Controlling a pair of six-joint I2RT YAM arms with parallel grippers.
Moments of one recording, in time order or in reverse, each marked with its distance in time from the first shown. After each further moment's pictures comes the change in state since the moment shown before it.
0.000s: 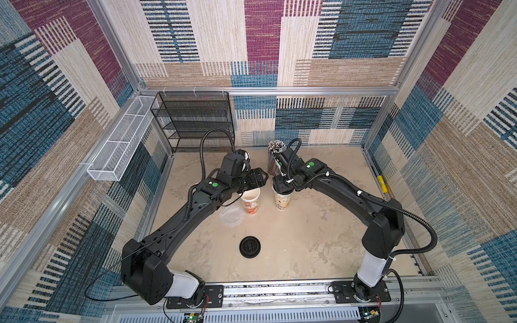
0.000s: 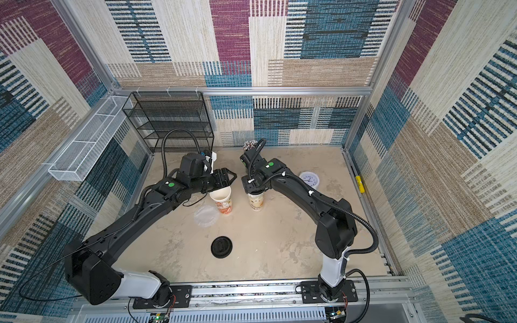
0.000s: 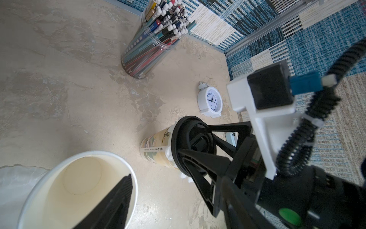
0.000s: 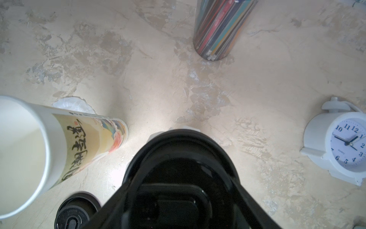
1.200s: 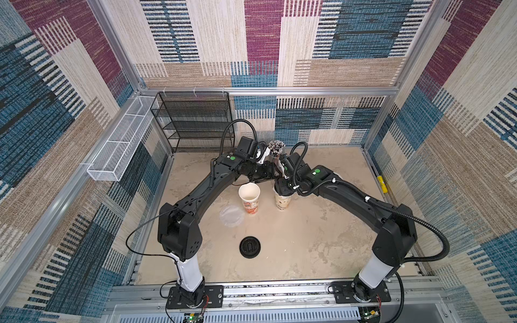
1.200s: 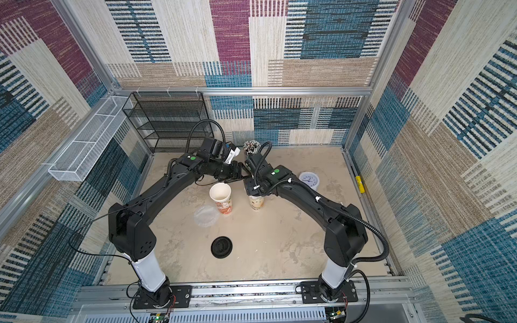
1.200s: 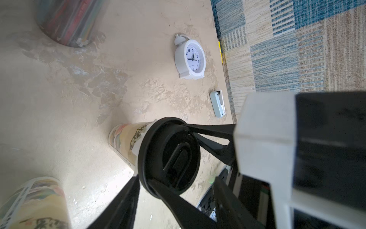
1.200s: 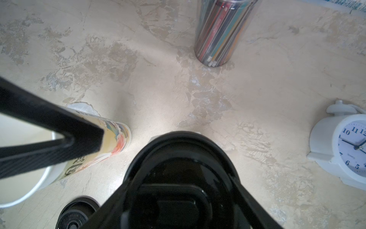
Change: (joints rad) left arm 0.027 0.423 0.462 -0.304 0.383 0.209; right arm -0.002 -0.111 -0.153 0.126 -0.015 0.005
